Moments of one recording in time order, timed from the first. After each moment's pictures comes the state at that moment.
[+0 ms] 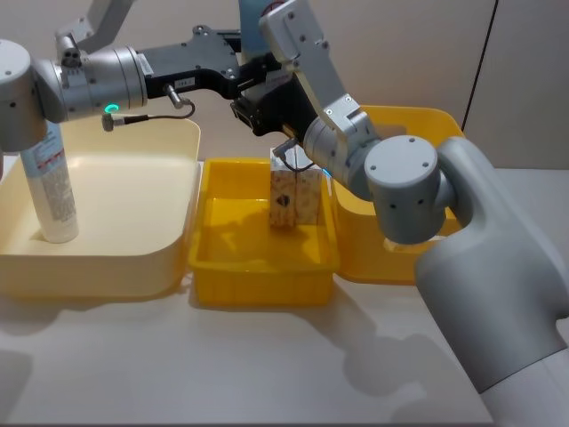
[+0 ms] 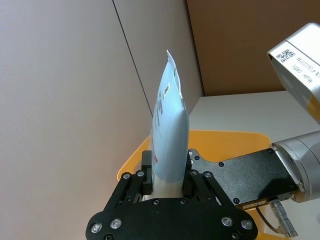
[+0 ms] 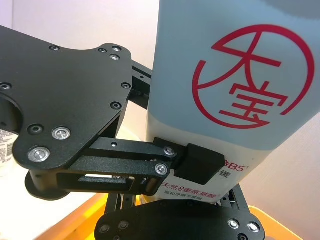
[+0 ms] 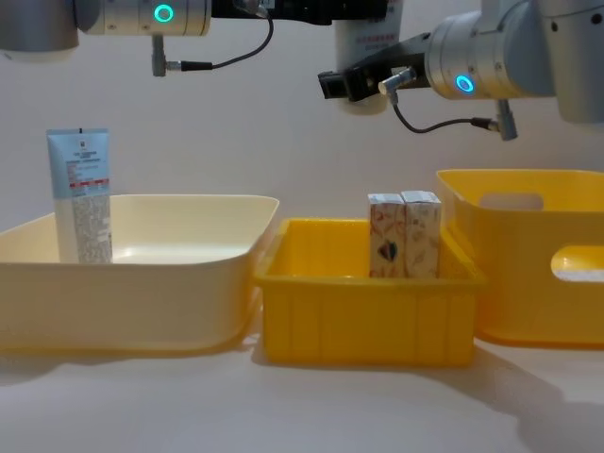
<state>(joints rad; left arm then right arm) -1.13 0.17 0.58 -0.74 -0.45 -0.08 -0.95 0.71 0.05 -0.40 -1.25 -0.11 0.30 0.21</state>
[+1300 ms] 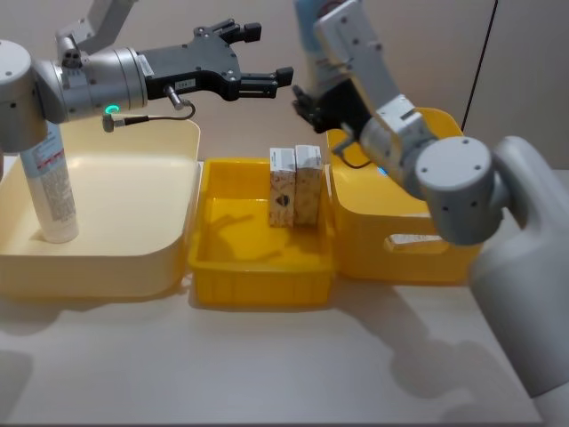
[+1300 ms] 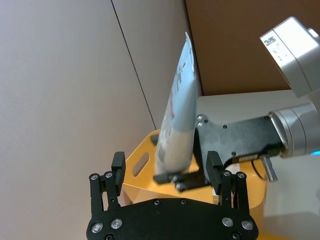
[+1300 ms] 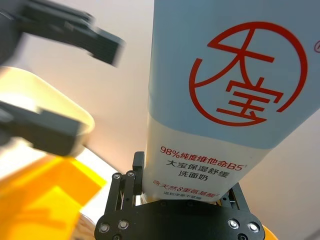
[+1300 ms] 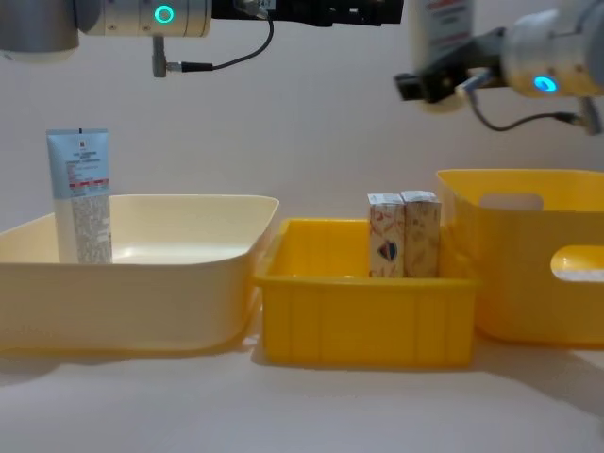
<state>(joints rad) -1.13 0.17 0.58 -0.74 -0.45 -0.08 -0.95 0.68 0.14 -0.36 -1.32 -0.17 0.33 0.19</state>
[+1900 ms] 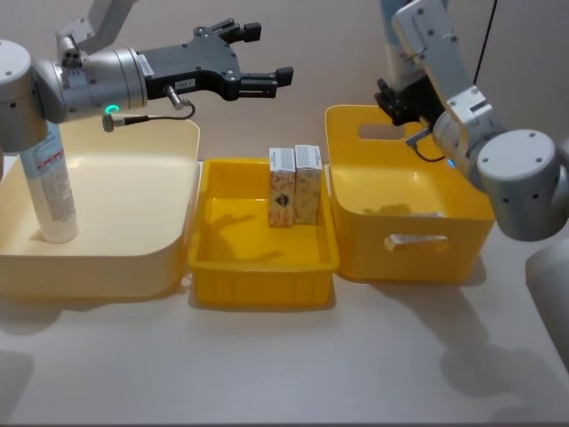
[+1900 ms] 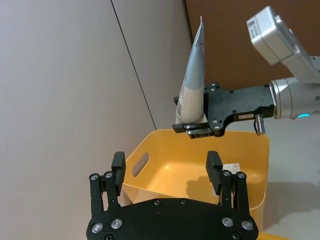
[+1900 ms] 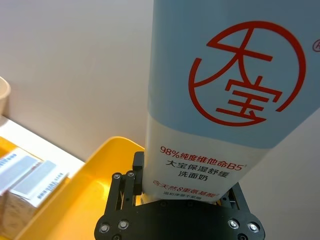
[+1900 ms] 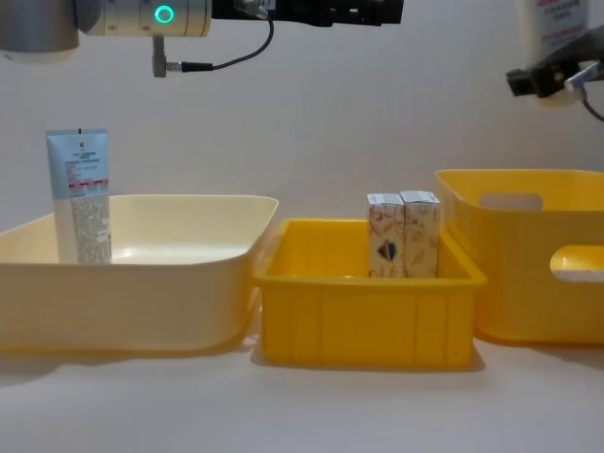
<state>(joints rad) -1.13 0.17 0.58 -0.74 -0.45 -0.08 -0.95 0.64 0.23 -0.27 -1.39 -0.22 0.43 0.14</state>
